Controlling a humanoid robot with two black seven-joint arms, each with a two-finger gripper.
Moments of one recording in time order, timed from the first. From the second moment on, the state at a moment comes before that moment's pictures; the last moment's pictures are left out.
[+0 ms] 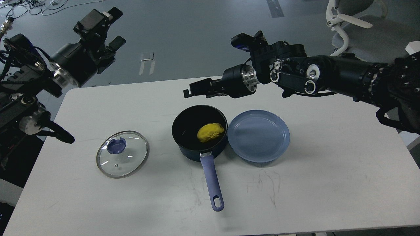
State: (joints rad) left arm -0.96 0.81 -0.45 -1.26 0.56 -0.12 -0.39; right arm 1.43 -0.07 -0.34 0.60 -0.61 0.49 0.49
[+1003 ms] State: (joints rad) left arm -0.59 0.46 -0.82 -1.06 0.36 -0.16 -0.40; right arm 0.74 -0.28 0.50 0.58 -0.09 0.49 0.49
